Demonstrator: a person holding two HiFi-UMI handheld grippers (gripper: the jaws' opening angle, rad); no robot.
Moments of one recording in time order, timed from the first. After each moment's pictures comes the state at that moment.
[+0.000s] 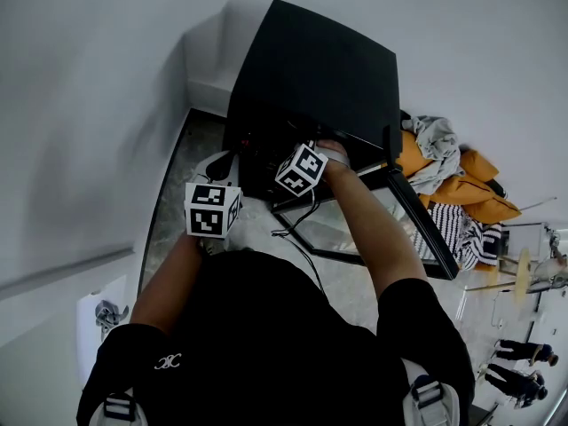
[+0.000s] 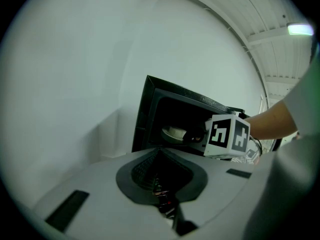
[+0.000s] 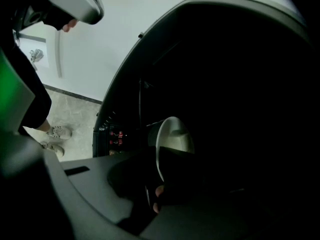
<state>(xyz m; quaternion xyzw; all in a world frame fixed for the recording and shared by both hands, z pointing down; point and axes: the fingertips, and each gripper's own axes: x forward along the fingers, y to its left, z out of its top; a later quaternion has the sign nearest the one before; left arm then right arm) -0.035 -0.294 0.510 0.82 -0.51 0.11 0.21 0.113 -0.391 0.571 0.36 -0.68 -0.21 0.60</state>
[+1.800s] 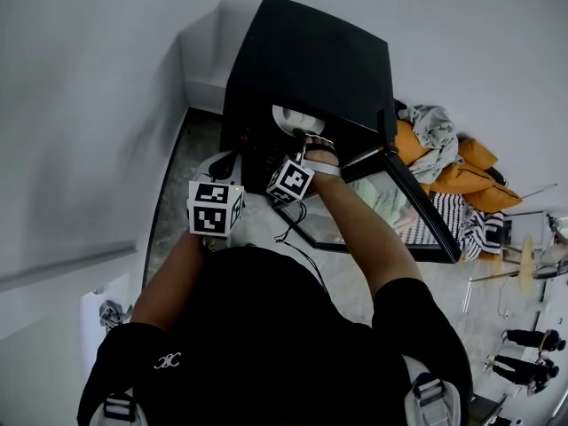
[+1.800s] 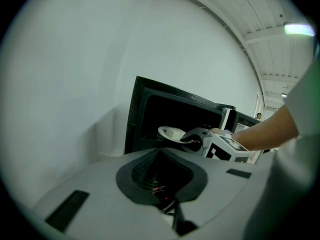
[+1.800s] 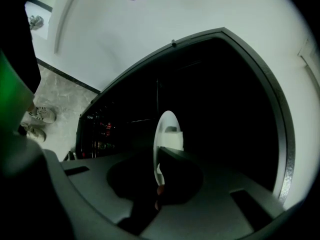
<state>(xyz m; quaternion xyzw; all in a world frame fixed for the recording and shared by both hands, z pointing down) -0.023 -0.269 0.510 0.83 -0.50 0.12 0.21 0.114 -0.357 0.583 0.40 -0.62 -0.31 0.60</state>
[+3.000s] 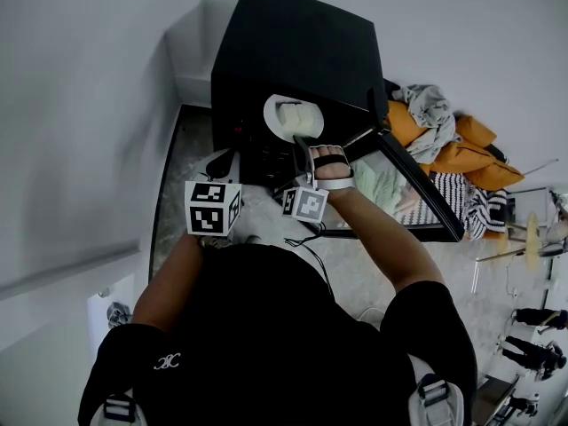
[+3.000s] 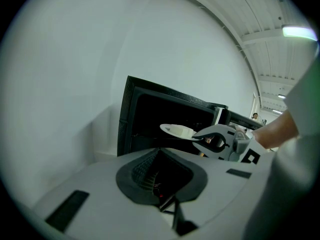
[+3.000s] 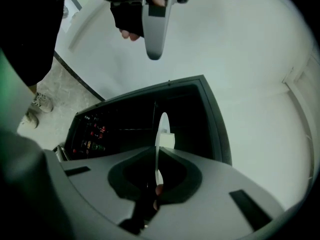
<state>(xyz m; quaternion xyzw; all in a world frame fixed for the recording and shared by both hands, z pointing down) -0.008 -0.251 0.508 0.84 -0.48 0.12 0.21 0.120 -0.282 0.526 0.39 -0.61 -0.42 0.55</state>
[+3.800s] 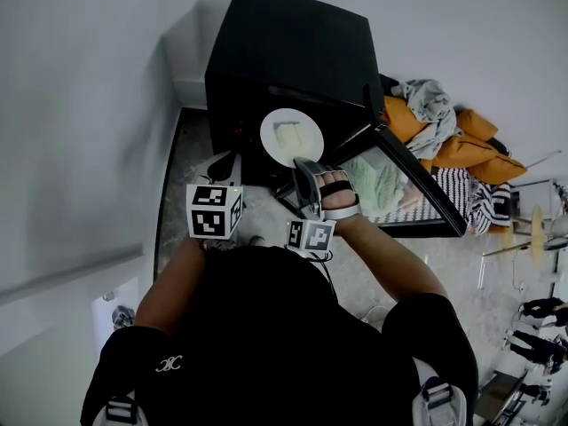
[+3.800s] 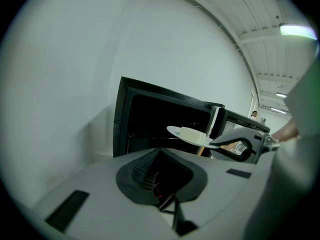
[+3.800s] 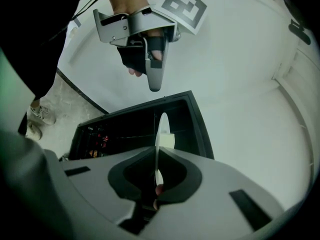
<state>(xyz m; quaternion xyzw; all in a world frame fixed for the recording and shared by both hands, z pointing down) 0.003 -0.245 0.504 0.85 -0.47 0.13 0.21 0.115 -0.215 0.503 0.40 -0.64 -0.42 0.50</state>
